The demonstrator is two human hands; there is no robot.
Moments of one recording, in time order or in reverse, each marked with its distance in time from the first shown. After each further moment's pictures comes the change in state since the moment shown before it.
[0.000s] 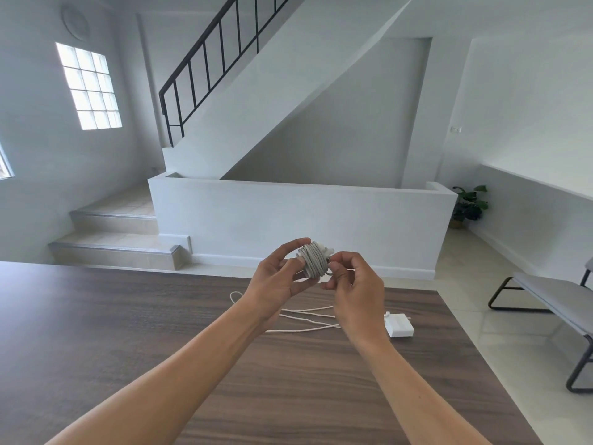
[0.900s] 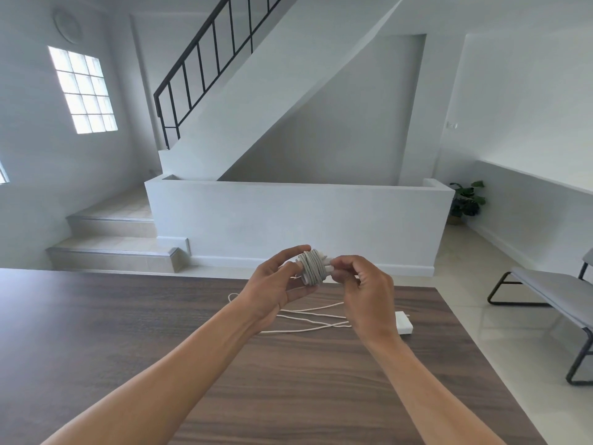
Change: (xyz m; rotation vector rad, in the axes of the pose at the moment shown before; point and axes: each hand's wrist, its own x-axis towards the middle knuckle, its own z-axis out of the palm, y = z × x) left_hand 0.003 -0.001 -0.002 -0.025 -0.013 -0.124; right_hand 0.011 0.020 -0.015 -0.052 -0.008 -0.195
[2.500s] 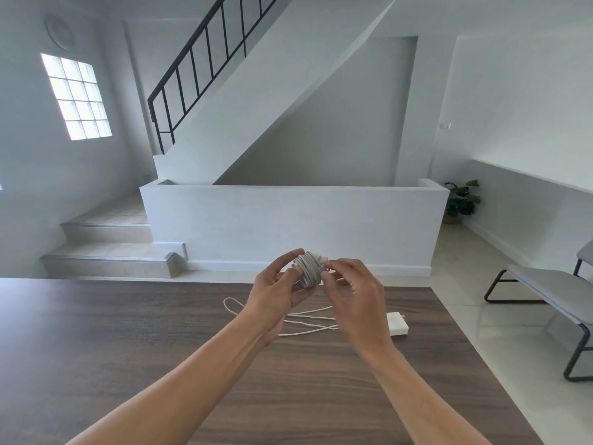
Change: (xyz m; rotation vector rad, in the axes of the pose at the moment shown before) left_hand 0.002 -0.016 0.017 -0.088 0.111 0.066; right_hand -0.008 0.005 -0.004 -0.088 -0.034 -0.080
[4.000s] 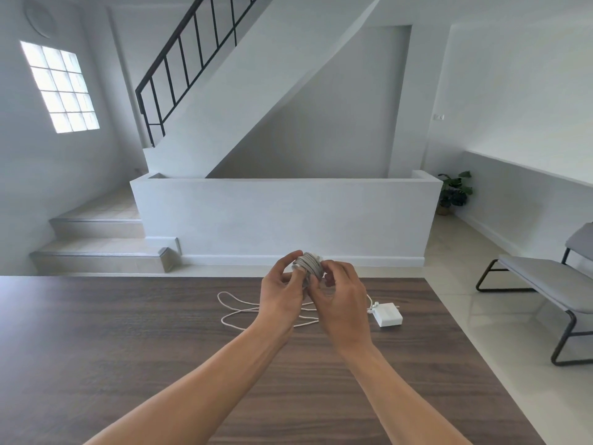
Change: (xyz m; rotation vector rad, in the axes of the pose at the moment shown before) left_hand 0.008 -0.032 0.013 0.221 0.225 0.045; right_hand -0.012 0.017 0.024 -0.187 0.045 0.066
